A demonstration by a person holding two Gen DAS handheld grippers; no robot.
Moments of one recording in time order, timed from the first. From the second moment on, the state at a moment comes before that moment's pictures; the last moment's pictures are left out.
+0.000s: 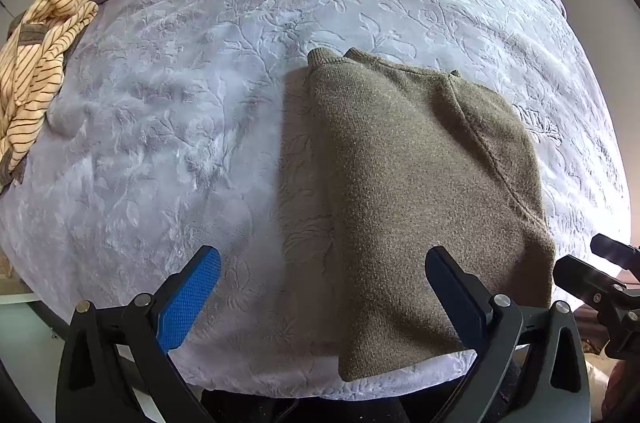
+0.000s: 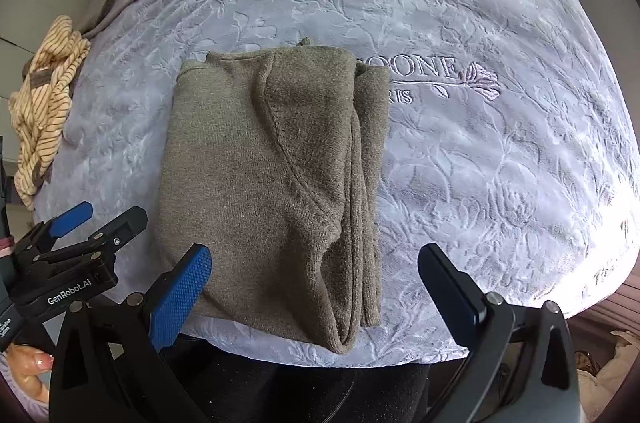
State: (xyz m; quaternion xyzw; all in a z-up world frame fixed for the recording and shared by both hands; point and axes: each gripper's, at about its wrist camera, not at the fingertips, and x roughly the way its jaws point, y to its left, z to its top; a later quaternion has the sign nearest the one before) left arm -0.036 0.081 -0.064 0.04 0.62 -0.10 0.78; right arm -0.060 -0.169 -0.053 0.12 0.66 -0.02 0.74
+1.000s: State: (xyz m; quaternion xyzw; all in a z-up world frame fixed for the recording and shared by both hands) left arm -0.034 0.080 -0.065 0.05 0.63 -0.10 0.77; right arm -0.055 -0.166 -0.052 0.12 0.66 -0.02 0.74
